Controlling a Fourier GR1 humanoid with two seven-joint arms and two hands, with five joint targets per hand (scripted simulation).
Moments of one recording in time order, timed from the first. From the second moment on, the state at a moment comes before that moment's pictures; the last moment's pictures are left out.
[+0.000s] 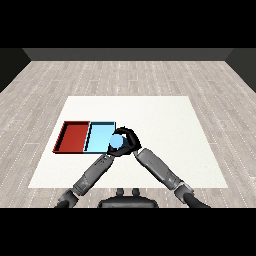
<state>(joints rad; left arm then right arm) -0.46 0.05 -0.55 -1.03 0.19 0.54 -0.36 -0.59 -0.03 0.61 -1.20 -0.30 -0.35 -0.34</state>
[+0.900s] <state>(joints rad) -0.44 0.02 -0.50 -1.00 0.30 0.44 -0.41 -0.54 -0.01 0.58 -1.24 -0.37 -0.32 -0.32</state>
